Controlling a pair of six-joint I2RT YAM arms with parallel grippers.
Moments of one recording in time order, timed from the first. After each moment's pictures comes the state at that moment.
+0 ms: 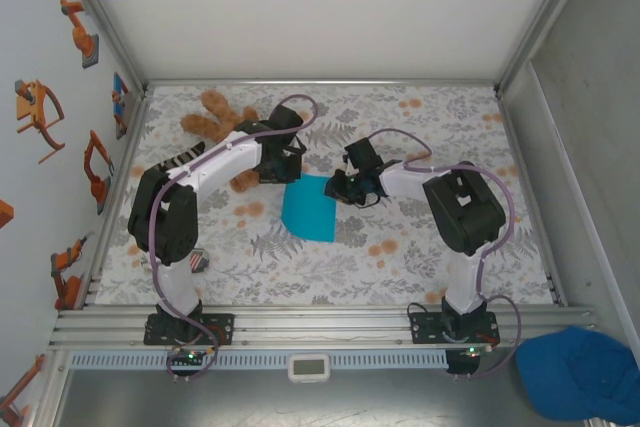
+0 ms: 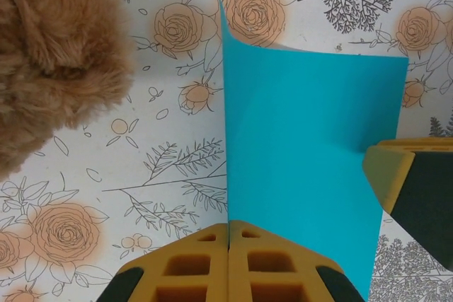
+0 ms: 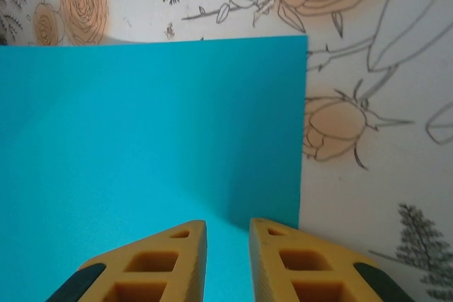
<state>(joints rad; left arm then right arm) -0.63 1.87 1.50 -0.92 -0.02 -0.53 0.56 1.95 1.11 -0.17 -0.41 0.80</state>
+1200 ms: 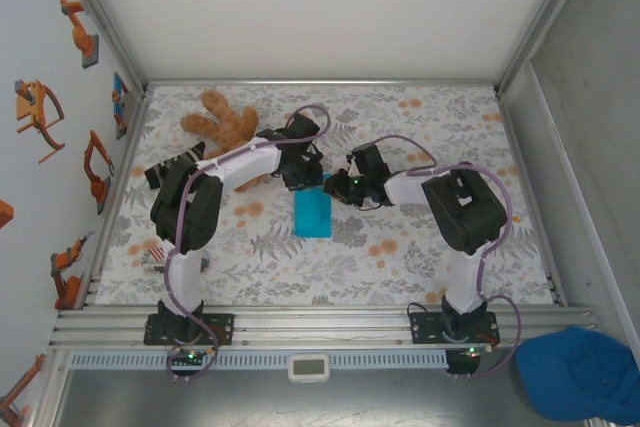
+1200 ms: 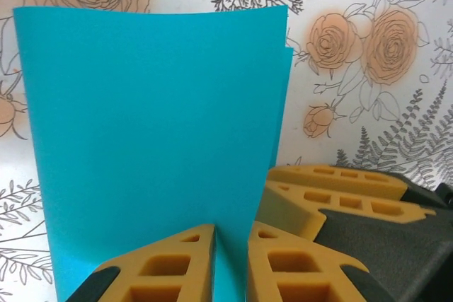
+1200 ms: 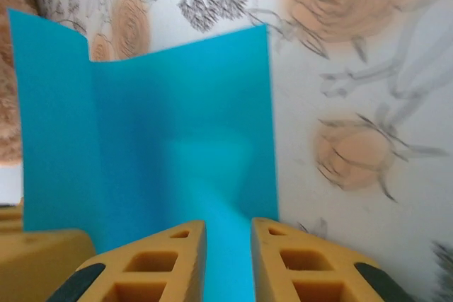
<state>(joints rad) -0.68 2.01 1.51 -0.70 0.18 -0.74 0.53 1.93 0.97 0.12 -0.48 0.91</state>
